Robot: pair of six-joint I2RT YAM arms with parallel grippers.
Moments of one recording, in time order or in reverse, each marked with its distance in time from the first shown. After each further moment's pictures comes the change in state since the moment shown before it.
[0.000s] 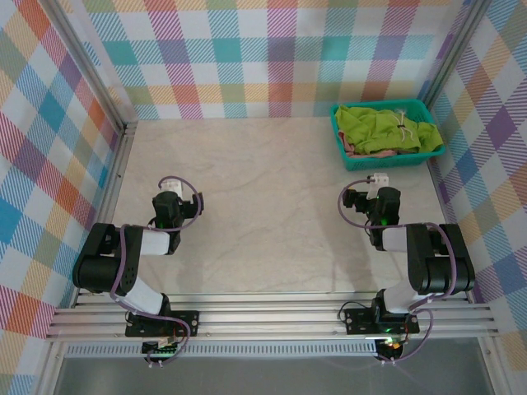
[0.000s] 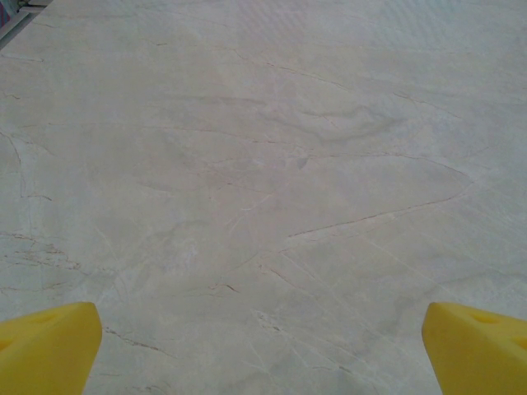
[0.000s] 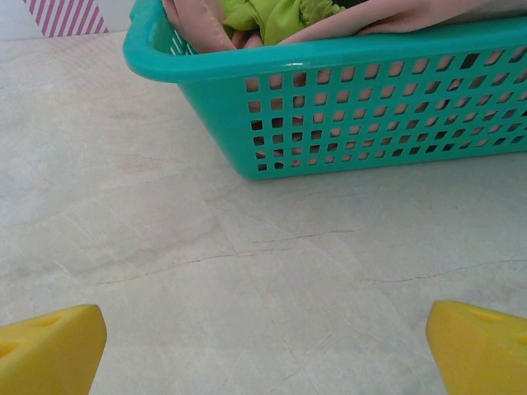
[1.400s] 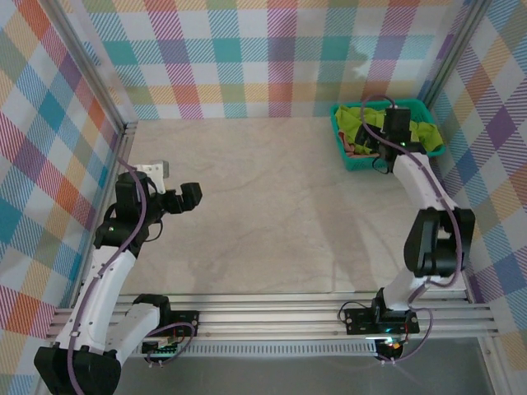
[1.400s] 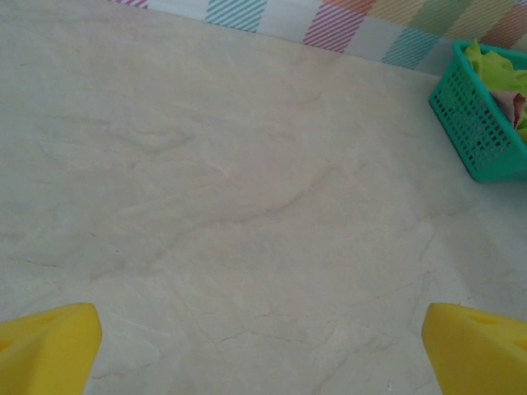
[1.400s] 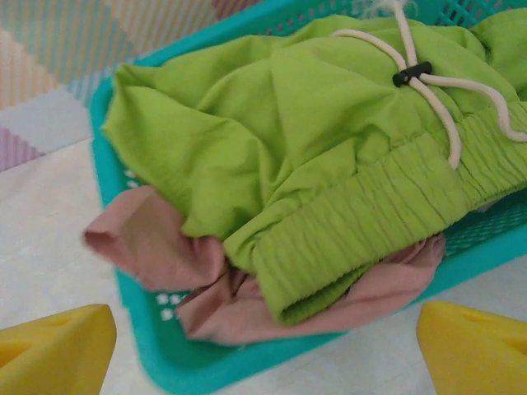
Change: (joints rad) left arm 0.001 -0.685 0.454 -1.224 0.381 -0.152; right arm -0.001 0.172 1.022 -1.129 0.189 0.262
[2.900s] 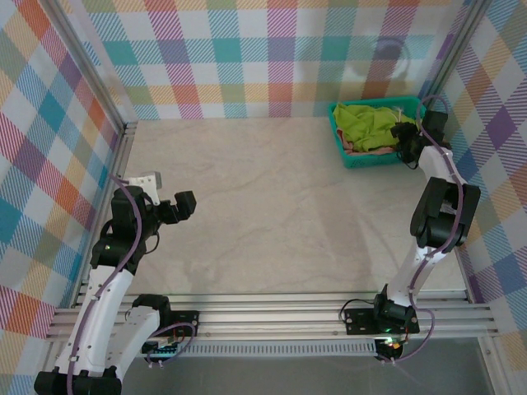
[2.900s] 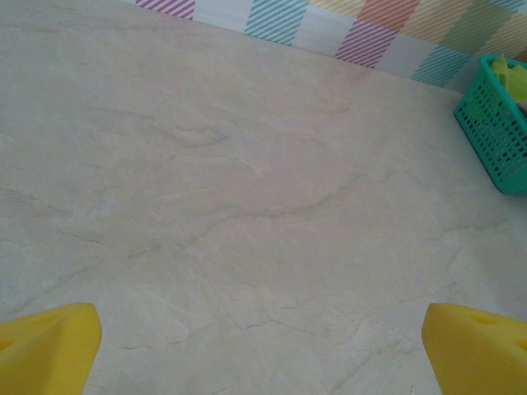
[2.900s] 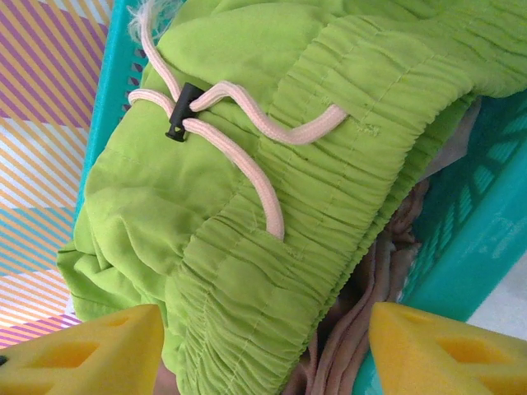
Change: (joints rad) left arm 0.000 -0.141 -0.085 -0.026 -0.092 -0.039; right arm -0.277 0.252 0.116 0.096 -0.375 0.592
